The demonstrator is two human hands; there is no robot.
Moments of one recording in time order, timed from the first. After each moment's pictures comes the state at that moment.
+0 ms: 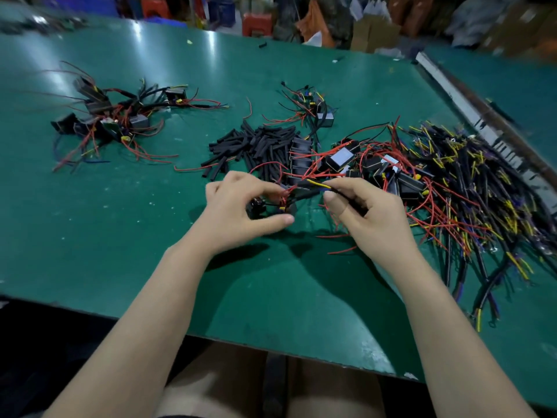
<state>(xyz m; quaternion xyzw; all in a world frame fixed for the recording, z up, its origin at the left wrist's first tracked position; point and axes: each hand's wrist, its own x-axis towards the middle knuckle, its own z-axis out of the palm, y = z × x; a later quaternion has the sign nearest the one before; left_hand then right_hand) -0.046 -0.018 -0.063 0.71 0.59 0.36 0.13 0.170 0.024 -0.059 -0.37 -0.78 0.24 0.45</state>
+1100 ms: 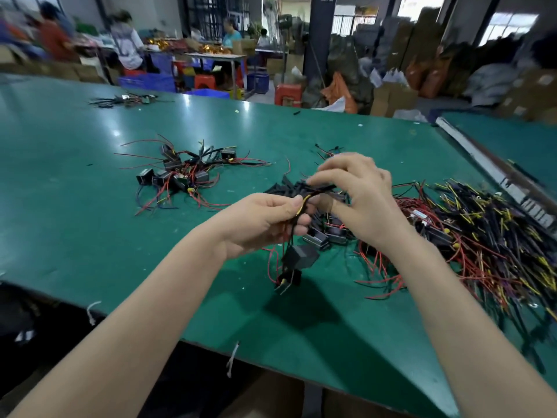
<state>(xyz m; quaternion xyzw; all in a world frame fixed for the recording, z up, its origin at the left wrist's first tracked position) -0.078 -0.031 0.013 0.47 0.45 0.46 0.61 0.099 0.036 0.023 -0.29 -0.87 0.00 0.39</state>
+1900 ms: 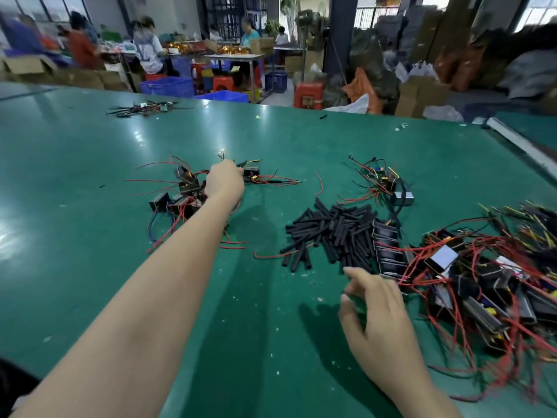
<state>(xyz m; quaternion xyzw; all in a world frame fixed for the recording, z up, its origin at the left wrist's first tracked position) -0.241 0.157 -0.008 0.38 0.87 0.31 0.05 0.057 0.026 -0.089 -0.38 -0.83 0.10 0.40</state>
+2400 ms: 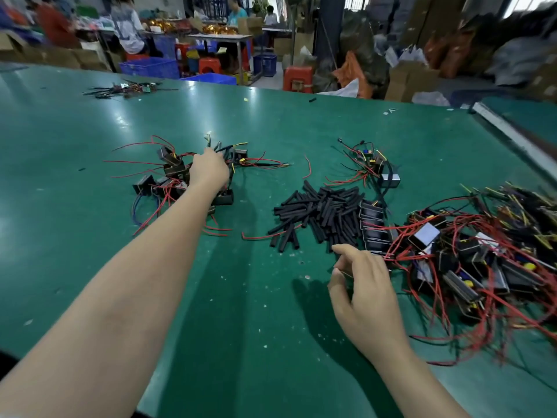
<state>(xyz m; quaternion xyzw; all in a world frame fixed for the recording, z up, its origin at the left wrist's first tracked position) -0.248 0.152 -0.026 0.40 0.86 0.32 0.06 0.054 0.027 -0.087 -0.43 -0.81 0.13 0.38</state>
